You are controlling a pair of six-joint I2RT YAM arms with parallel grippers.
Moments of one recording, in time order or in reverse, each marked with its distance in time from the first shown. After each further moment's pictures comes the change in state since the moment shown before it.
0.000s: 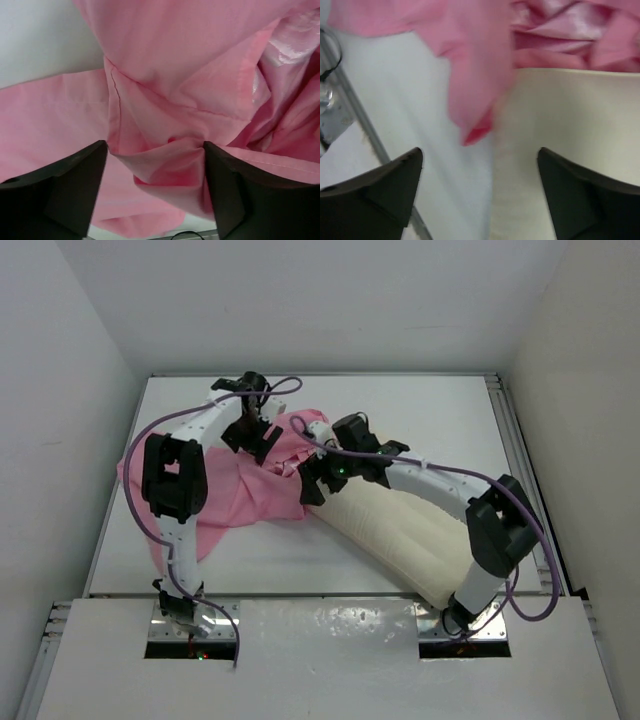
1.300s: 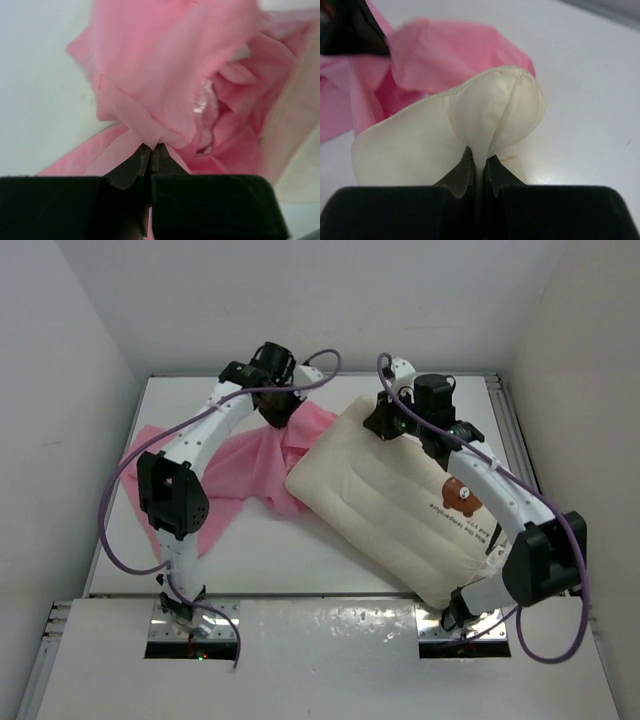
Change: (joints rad) left arm -0.134 -0.120 0.177 0.058 0.096 0.151; right arm -0.399 -0.210 -0.008 0.087 0.084 0.029
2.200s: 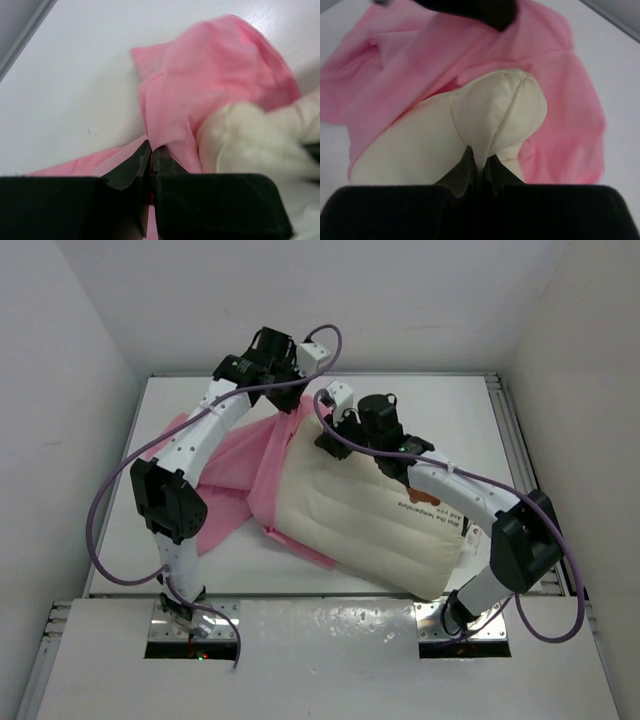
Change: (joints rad) left arm -0.053 -0.052 0.052 0.088 0.060 -0.060; right arm 0.293 0.074 -0.017 0.201 0.117 -0.094
